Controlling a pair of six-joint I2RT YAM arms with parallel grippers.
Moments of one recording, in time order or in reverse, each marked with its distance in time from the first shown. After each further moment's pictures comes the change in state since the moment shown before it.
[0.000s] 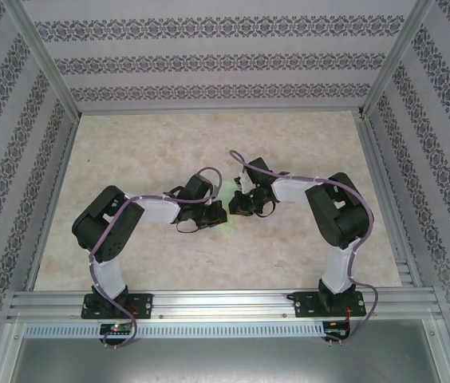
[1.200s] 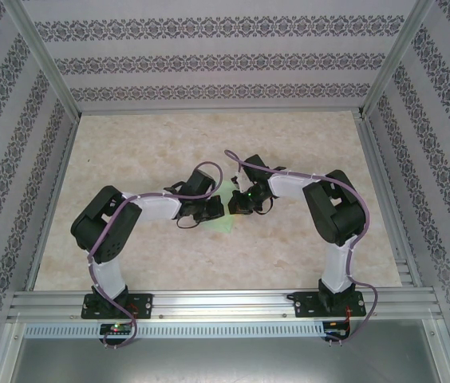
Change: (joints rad) left arm 0.003 -0.010 0.068 -0.093 -0.165 0.060; right arm 0.006 0.042 0.079 -0.115 0.021 -0.097
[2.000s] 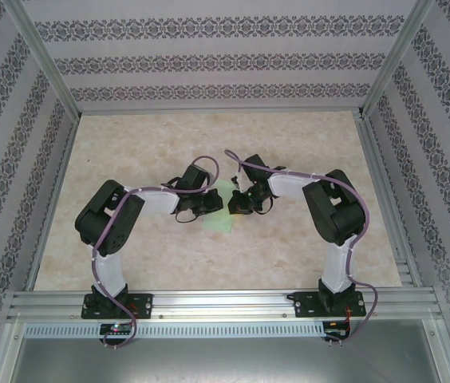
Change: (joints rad) left arm 0.081 0.062 0.015 0.087 0.077 0.034; right arm -0.001 0.008 0.006 -0.008 -0.003 0.000
